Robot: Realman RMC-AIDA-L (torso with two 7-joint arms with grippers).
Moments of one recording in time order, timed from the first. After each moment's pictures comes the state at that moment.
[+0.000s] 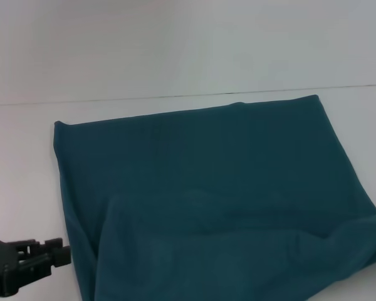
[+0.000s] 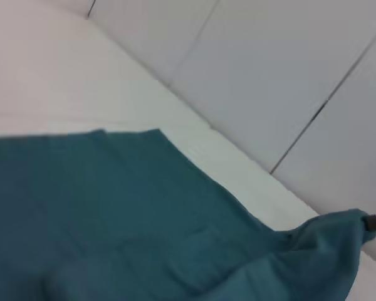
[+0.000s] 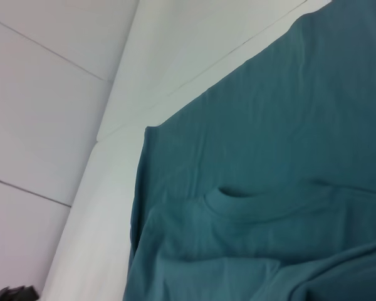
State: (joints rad) left arm -0.19 -2.18 -2.52 -1.22 -1.13 1.87 -1.87; right arm 0.28 2.00 -0.34 -1.03 -2.22 -1.95 2.29
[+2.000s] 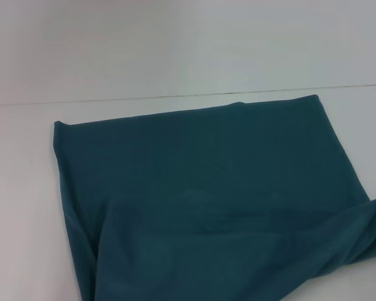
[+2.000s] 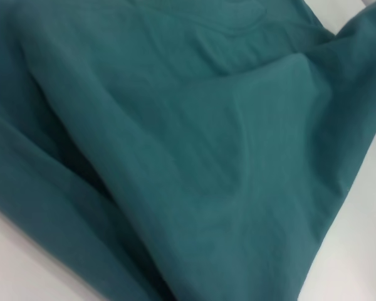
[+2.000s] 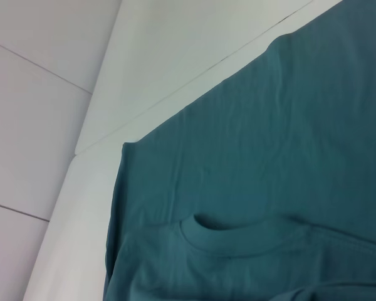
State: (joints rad) left arm -0.22 -2.17 -2.08 -1.21 -0.85 1.70 -2.17; right arm 0.38 1.93 -0.36 -0.85 -2.27 -1.81 2.27
